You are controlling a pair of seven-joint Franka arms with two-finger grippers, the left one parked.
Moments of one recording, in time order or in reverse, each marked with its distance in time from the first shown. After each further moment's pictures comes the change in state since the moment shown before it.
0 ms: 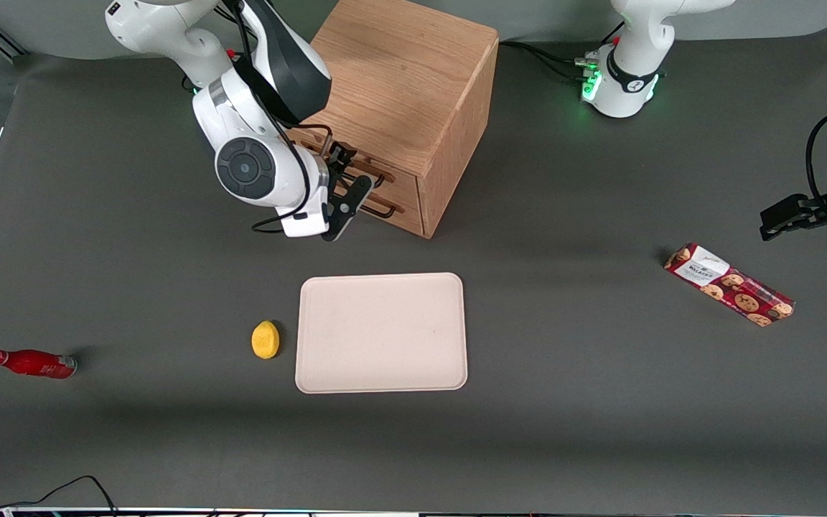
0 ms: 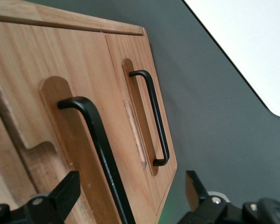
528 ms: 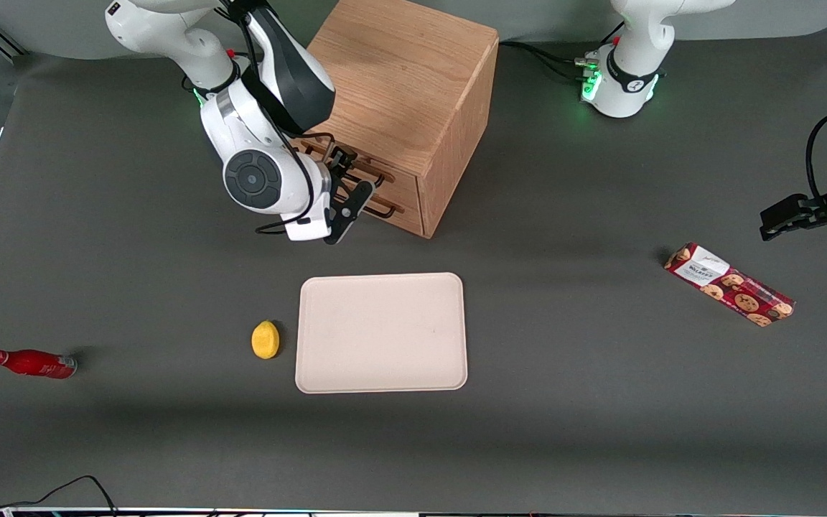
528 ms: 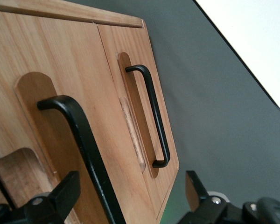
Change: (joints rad) arm 0.000 0.009 0.000 -0.031 0.011 0.013 -0.011
